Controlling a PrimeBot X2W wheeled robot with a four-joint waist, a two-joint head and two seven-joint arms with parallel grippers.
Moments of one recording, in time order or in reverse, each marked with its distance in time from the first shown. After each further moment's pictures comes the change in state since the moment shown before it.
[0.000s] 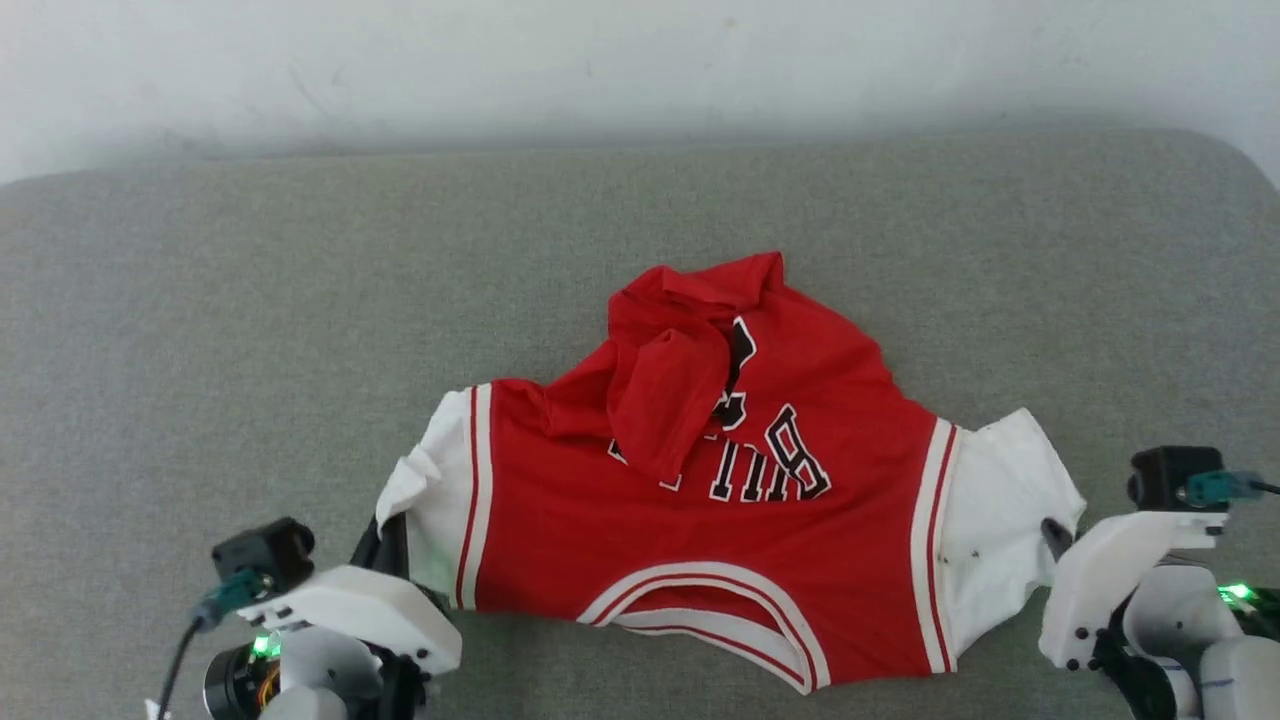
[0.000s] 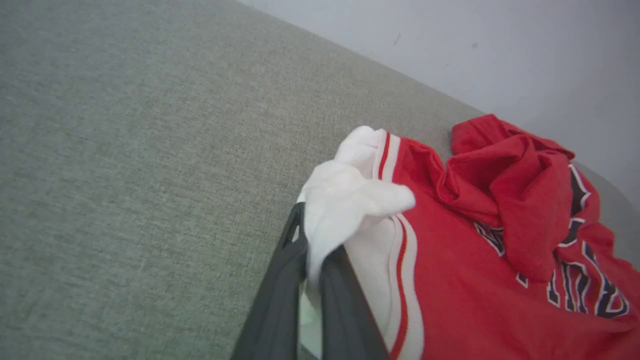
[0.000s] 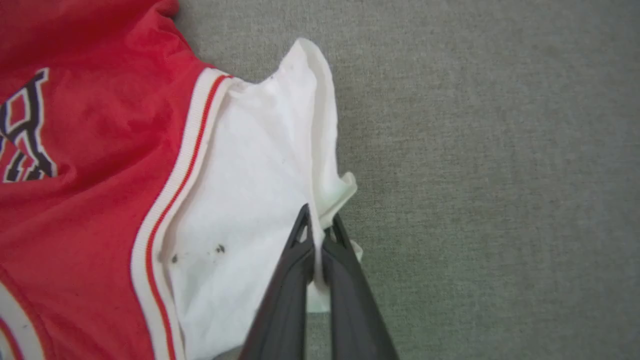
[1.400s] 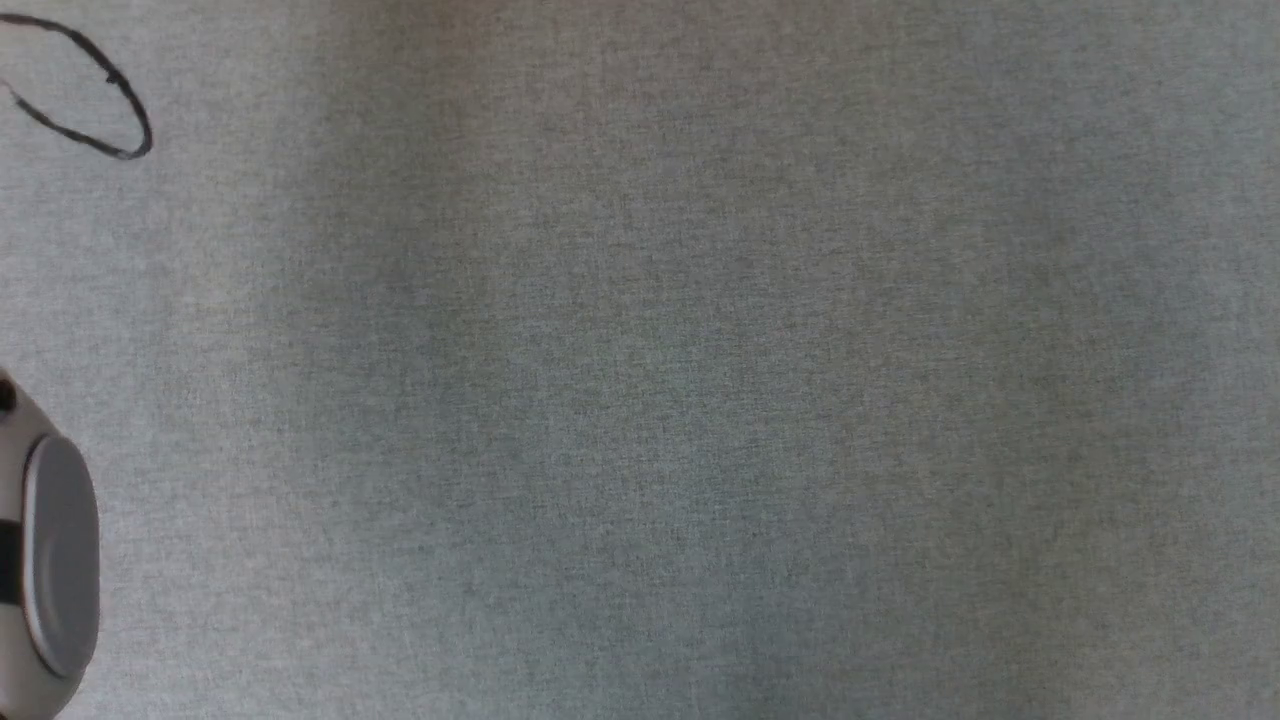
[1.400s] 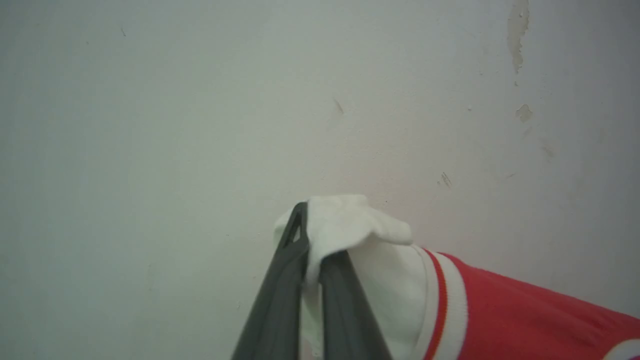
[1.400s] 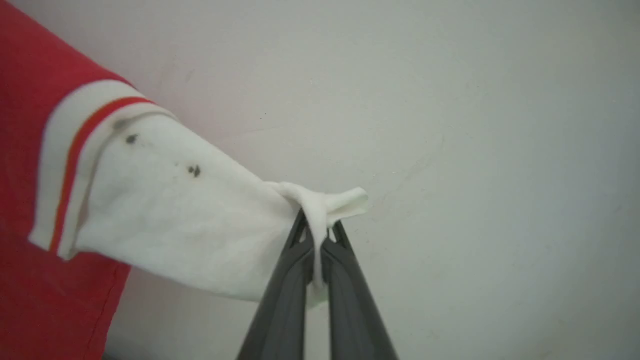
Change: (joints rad) left arm -1.317 0.229 0.128 0.145 -0.040 -0.074 -0.036; right arm -1.426 -0.377 0.484 0.184 -0.144 0.004 -0.211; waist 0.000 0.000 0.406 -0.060
